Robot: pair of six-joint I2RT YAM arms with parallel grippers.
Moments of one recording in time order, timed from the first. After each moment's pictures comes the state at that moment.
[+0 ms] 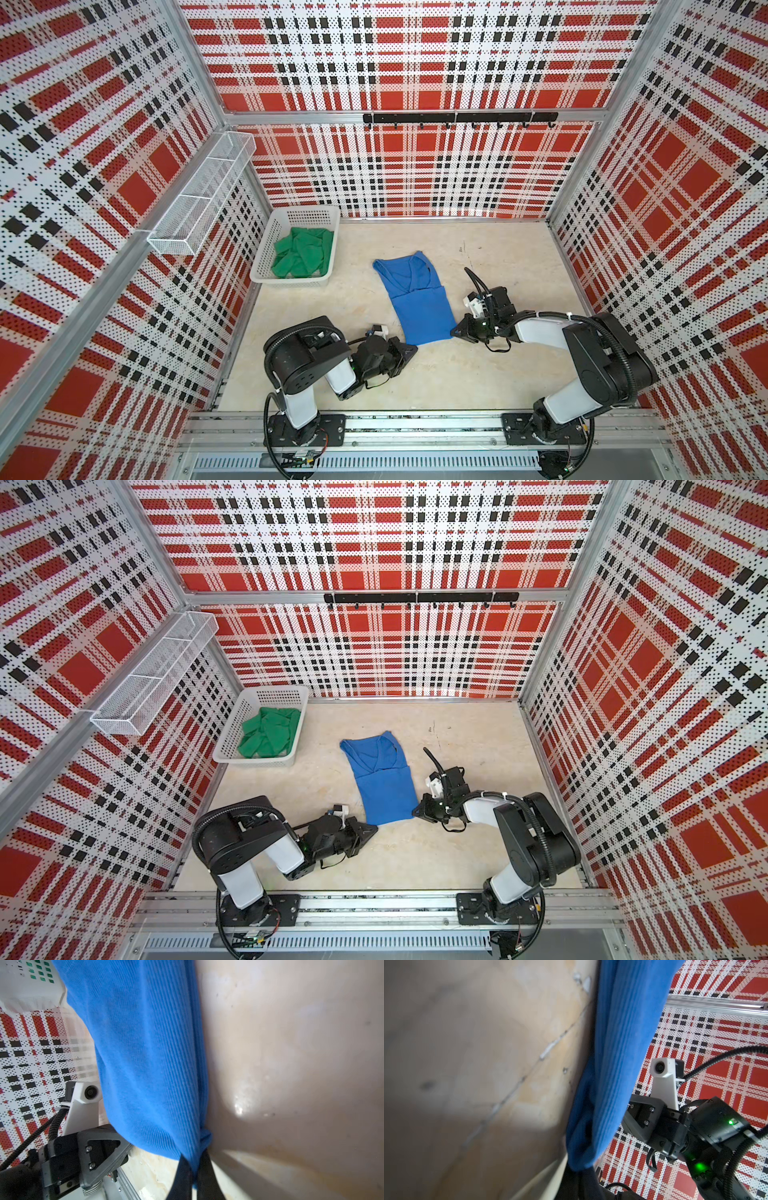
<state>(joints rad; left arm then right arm) -0.87 1.78 0.20 1.13 0.12 -1.63 0.36 1.56 0.58 -0.05 -0.59 0.59</state>
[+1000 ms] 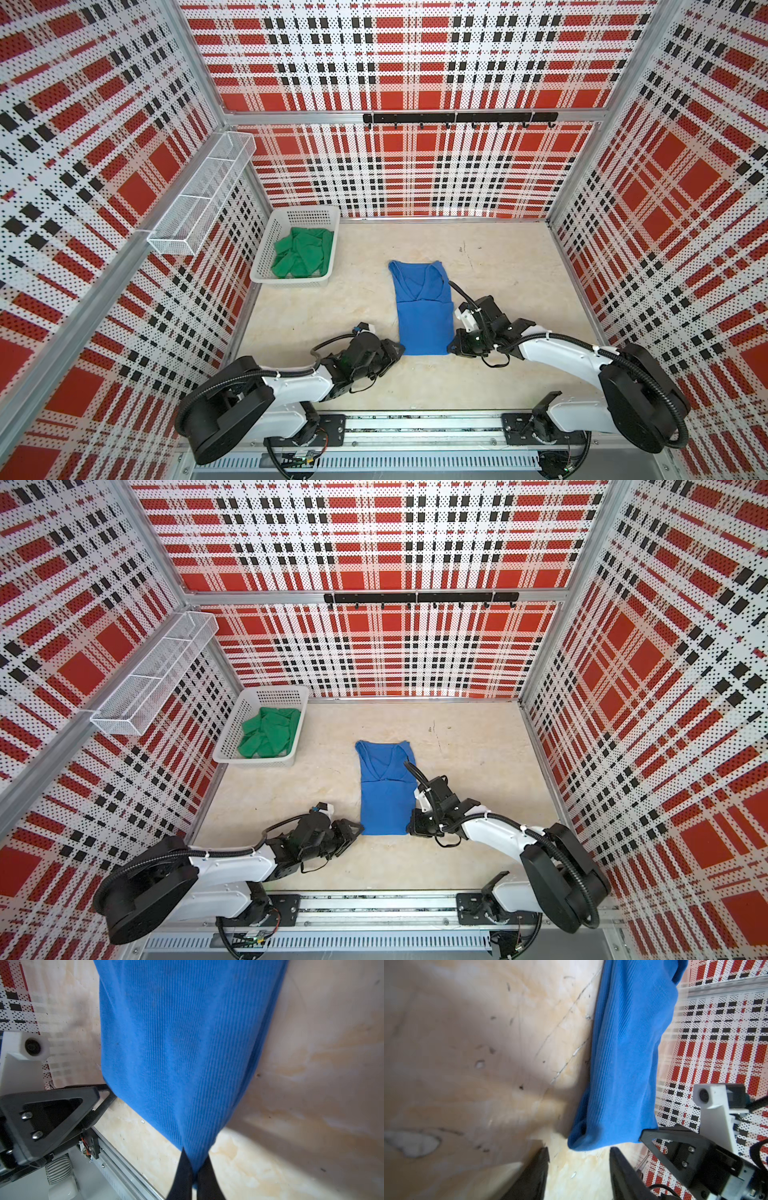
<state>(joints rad) -0.85 1.25 0.21 0.39 0.06 -1.41 0.61 1.33 0.57 -0.29 -0.40 0.66</state>
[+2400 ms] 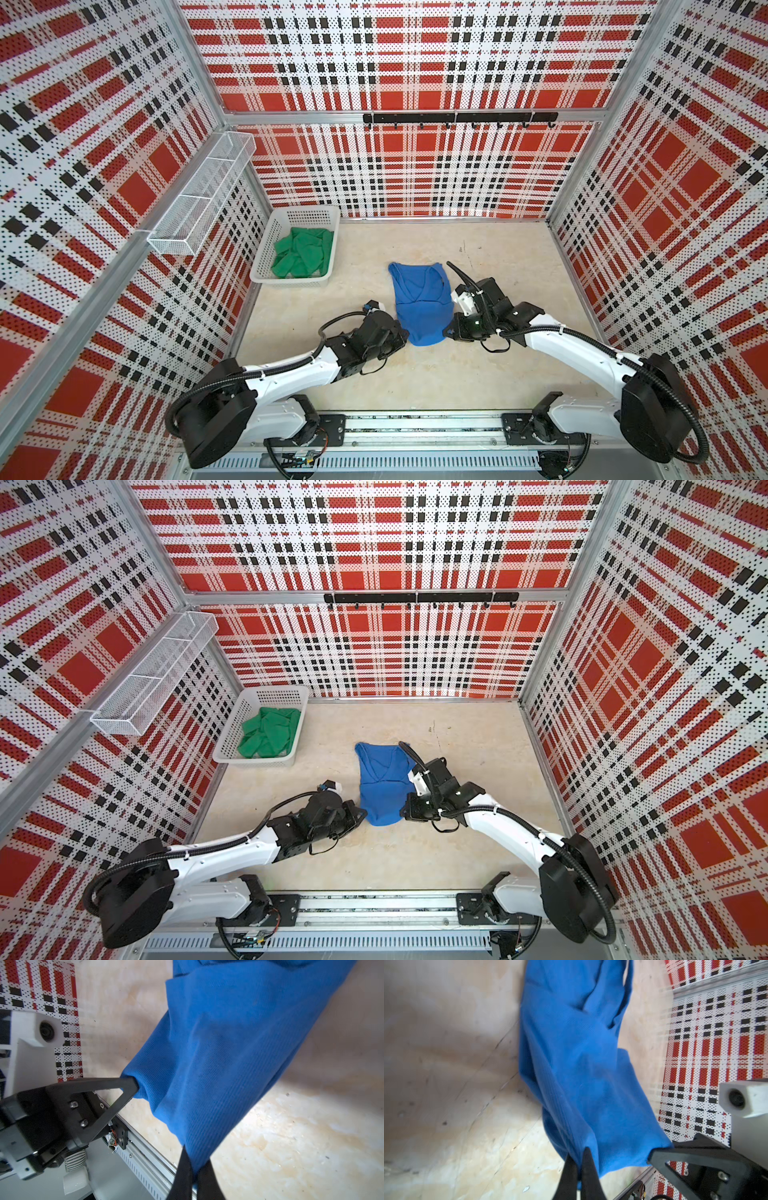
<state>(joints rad) -0.84 1.22 0.56 0.01 -0.03 -1.24 0.62 1.29 0.83 -0.51 -0.41 0.60</state>
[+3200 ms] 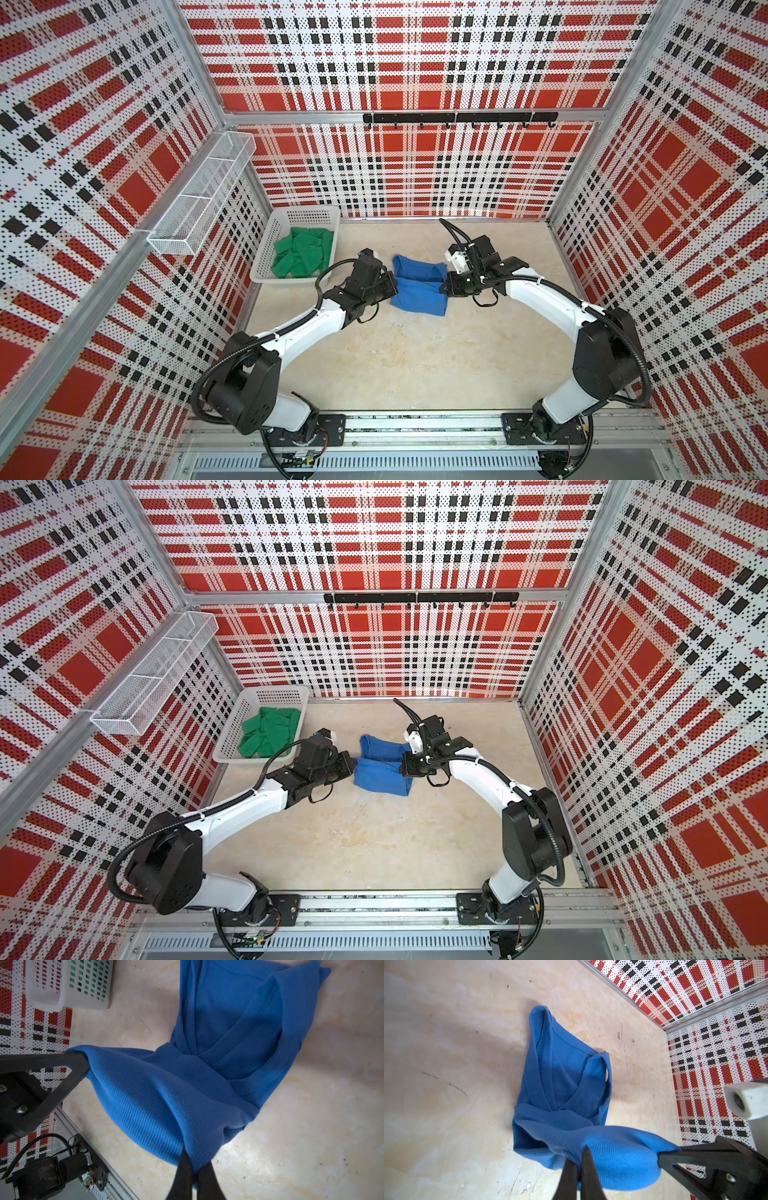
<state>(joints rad) -0.52 1.47 0.93 -0.09 0.07 -0.80 0.44 1.64 1.25 -0.60 -0.39 0.34</state>
